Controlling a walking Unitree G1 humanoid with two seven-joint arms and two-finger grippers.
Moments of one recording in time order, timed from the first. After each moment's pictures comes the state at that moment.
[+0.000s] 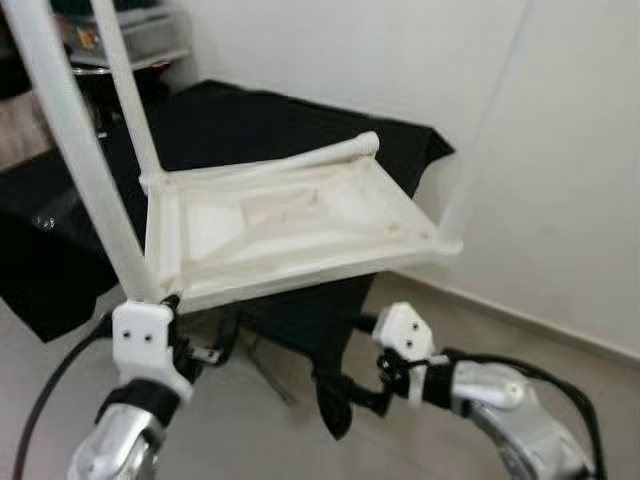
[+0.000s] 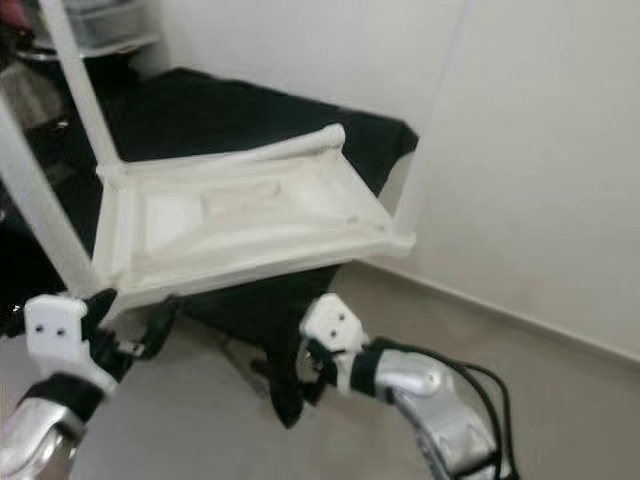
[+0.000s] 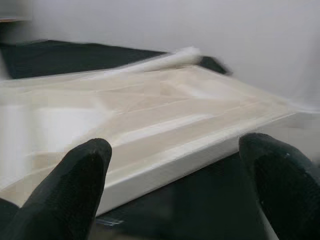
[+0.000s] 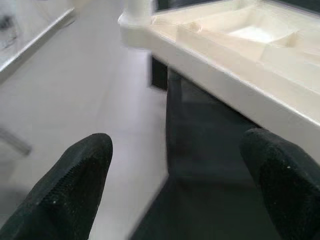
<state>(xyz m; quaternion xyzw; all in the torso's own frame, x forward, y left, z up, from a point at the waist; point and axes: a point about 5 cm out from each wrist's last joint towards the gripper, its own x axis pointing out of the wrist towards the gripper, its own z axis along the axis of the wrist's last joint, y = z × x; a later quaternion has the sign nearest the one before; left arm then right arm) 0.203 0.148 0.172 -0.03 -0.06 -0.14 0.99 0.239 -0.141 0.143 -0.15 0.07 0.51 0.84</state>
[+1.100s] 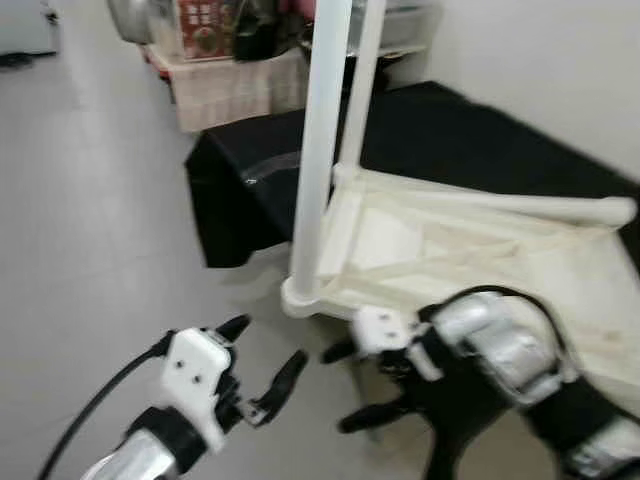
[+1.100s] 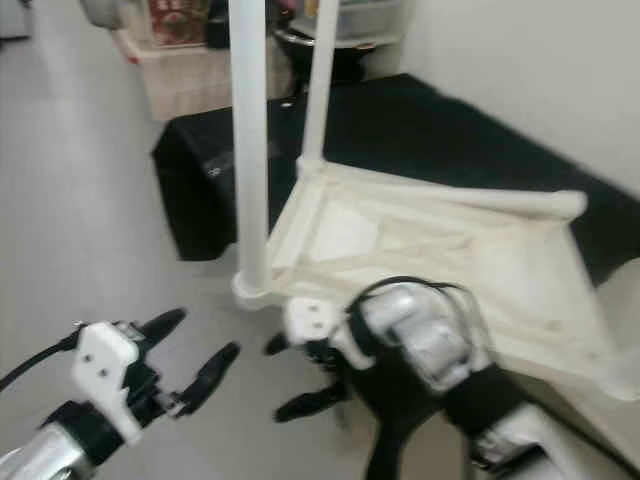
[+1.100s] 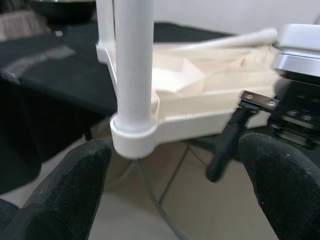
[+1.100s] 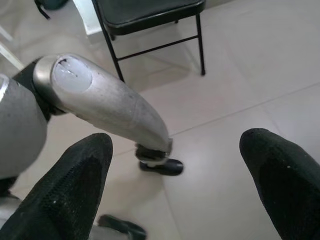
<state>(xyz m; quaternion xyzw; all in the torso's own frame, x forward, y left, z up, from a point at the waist) 0.174 0.134 0.172 0.01 -0.03 -0.25 0.97 0.287 -0.109 0.159 -0.27 0.17 0.73 0.60</state>
